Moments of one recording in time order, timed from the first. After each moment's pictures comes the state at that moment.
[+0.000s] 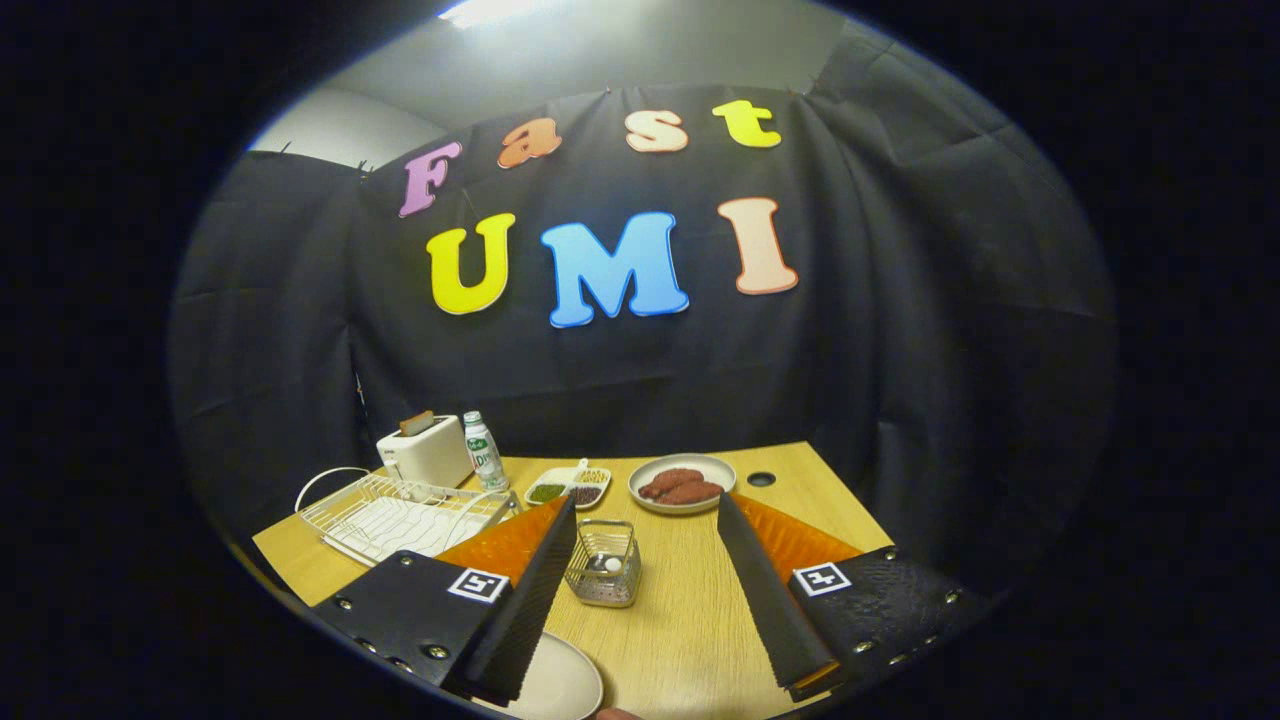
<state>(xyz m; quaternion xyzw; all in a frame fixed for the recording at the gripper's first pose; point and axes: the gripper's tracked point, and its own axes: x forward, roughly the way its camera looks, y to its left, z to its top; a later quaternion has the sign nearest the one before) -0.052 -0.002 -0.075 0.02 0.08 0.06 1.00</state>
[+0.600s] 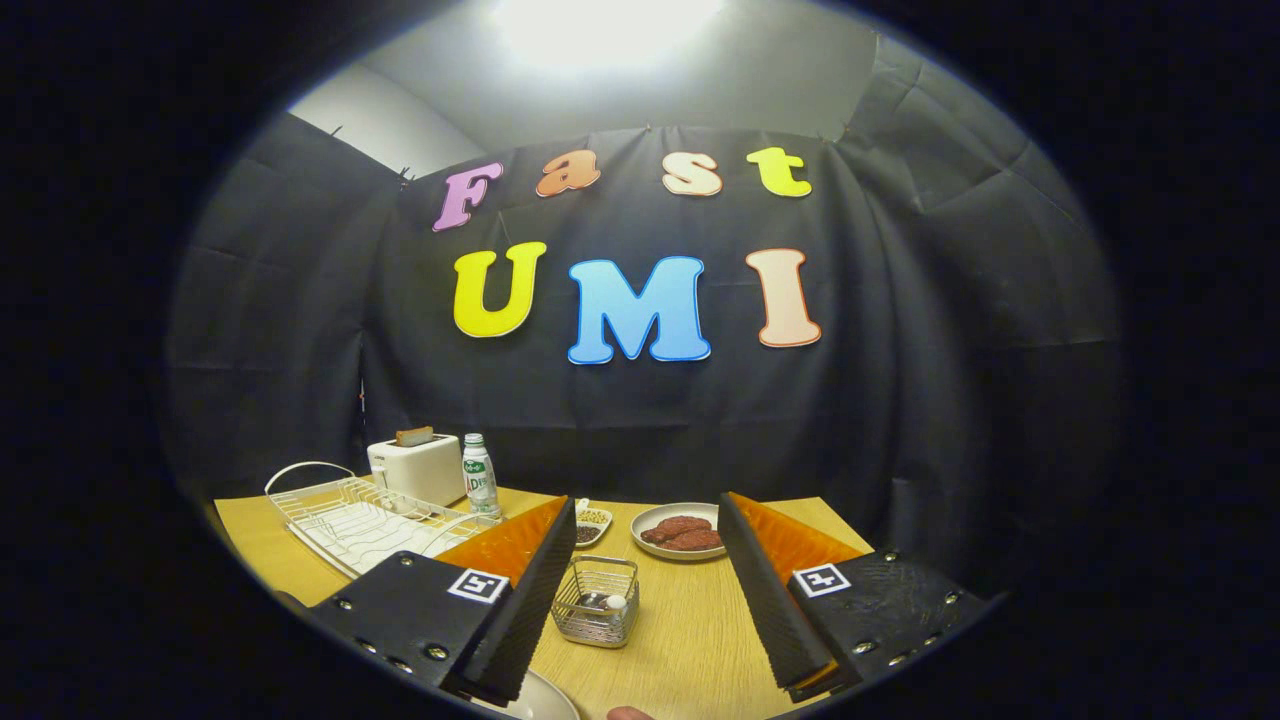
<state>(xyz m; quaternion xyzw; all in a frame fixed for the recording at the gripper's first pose) -0.016 0.016 -0.108 -0.01 0.00 0.07 1.00</state>
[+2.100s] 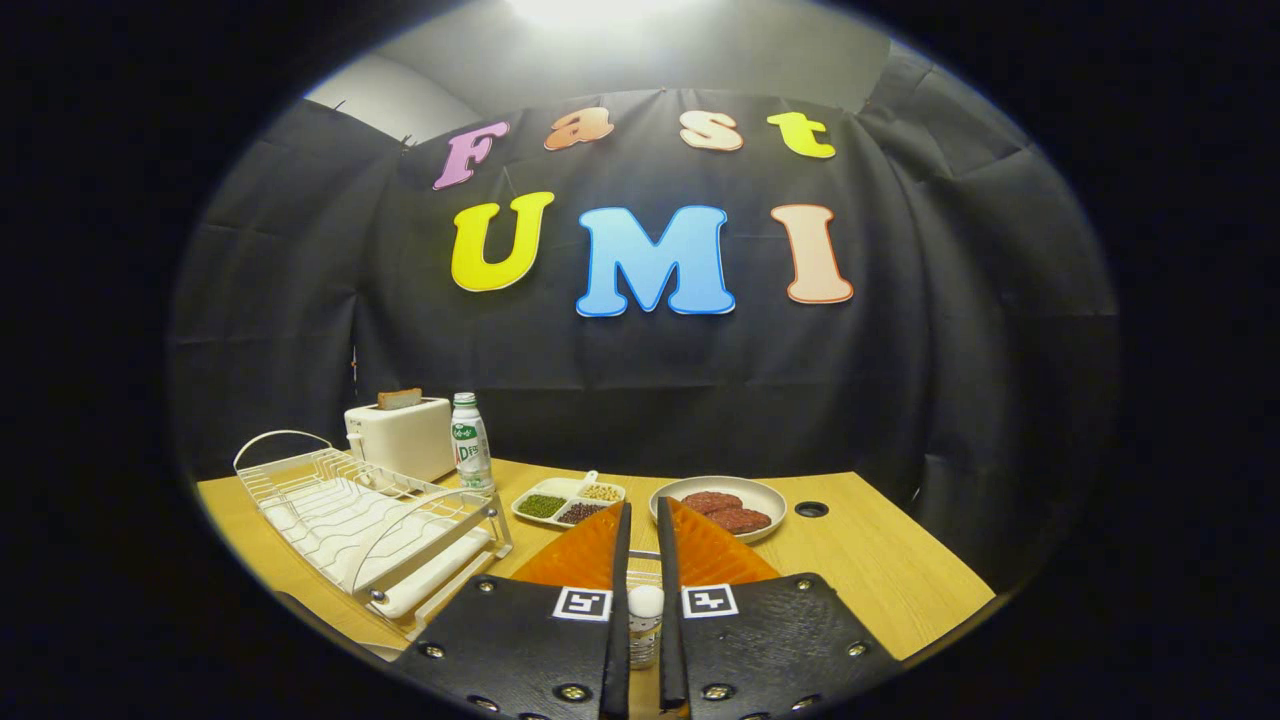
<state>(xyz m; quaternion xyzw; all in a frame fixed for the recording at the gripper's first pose) 0.047 0.049 -0.146 -0.02 0.04 0.08 1.00</state>
